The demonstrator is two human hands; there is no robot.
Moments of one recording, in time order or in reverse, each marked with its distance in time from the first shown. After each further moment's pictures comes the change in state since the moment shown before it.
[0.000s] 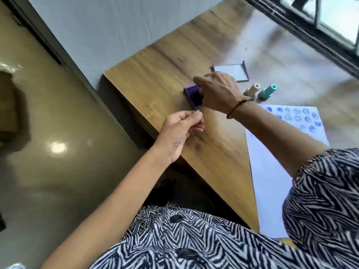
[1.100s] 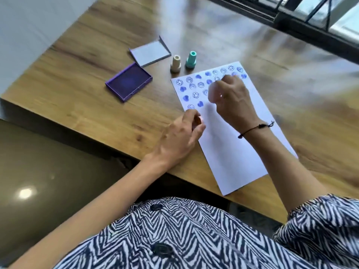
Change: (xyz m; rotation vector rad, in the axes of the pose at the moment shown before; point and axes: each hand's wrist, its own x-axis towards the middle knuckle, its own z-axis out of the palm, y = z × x) left_hand -0.018 -0.068 0.079 1.156 -0.406 0.568; right_hand -0.182 0.071 0.007 0.261 0.305 0.543
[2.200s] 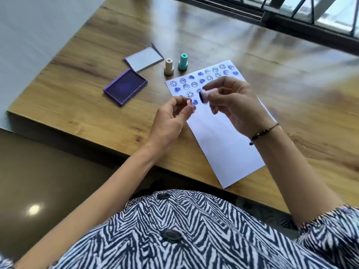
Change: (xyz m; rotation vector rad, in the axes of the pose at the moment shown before) left_hand 0.013 0.011 -0.016 -0.720 0.021 -0.271; right_hand -0.026 -0.021 -0.044 1.257 -0.147 0.448
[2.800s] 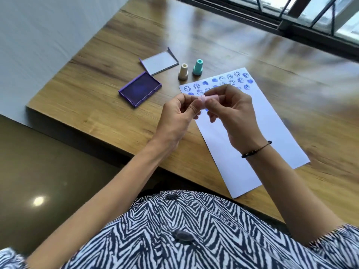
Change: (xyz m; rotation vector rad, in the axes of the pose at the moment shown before) left_hand 0.009 0.013 -0.010 -0.058 0.072 0.090; right_hand -0.003 0.008 0.039 -0.112 0.108 -0.182
